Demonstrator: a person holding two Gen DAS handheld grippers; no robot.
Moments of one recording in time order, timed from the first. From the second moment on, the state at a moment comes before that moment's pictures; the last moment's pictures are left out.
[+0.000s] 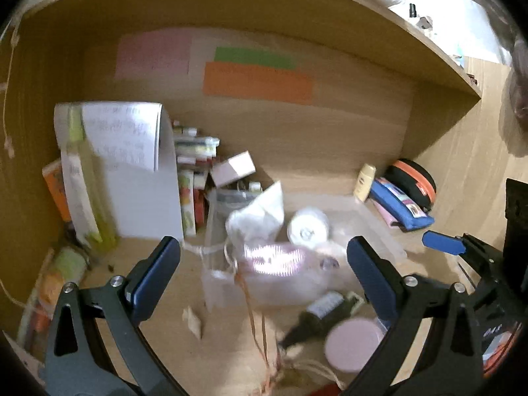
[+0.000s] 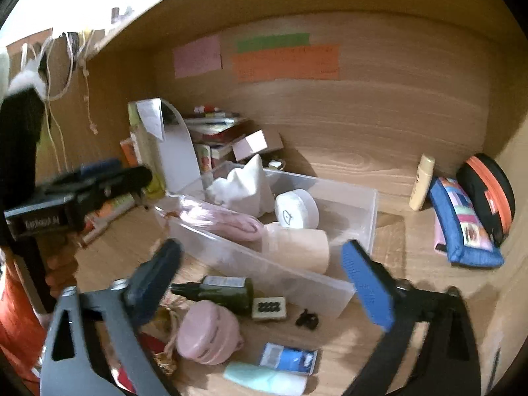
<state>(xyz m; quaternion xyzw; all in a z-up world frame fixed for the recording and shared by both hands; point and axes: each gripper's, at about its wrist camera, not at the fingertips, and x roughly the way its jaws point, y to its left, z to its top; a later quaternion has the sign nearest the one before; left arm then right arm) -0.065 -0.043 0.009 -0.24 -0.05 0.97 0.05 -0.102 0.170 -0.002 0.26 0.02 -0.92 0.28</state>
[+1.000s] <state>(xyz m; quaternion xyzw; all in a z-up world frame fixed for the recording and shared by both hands) -0.083 -0.102 -0.072 -0.39 -0.03 0.92 0.00 -0.087 0.149 -0.066 0.41 0.01 -0.86 0.30</state>
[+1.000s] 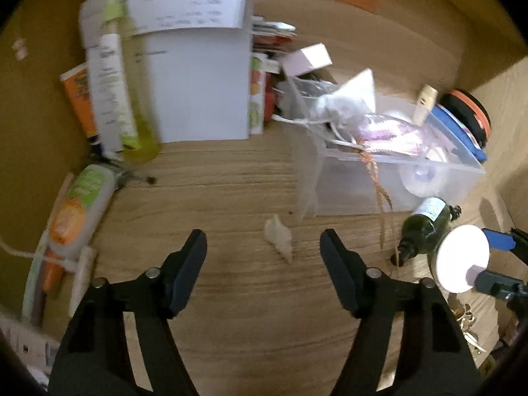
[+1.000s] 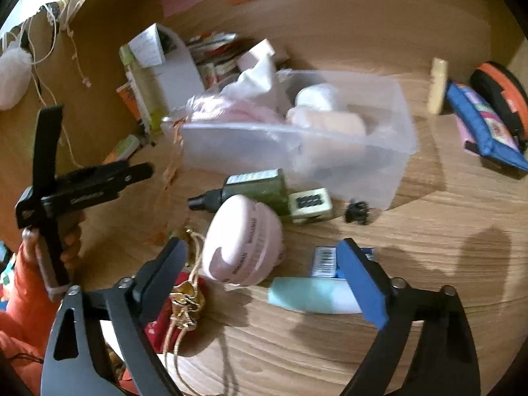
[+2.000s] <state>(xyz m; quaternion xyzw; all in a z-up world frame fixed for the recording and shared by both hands) -0.109 -0.103 -0.095 -0.42 -0.01 0.91 0.03 -0.108 0.142 -0.084 0.45 -0.03 -0.84 0.31</state>
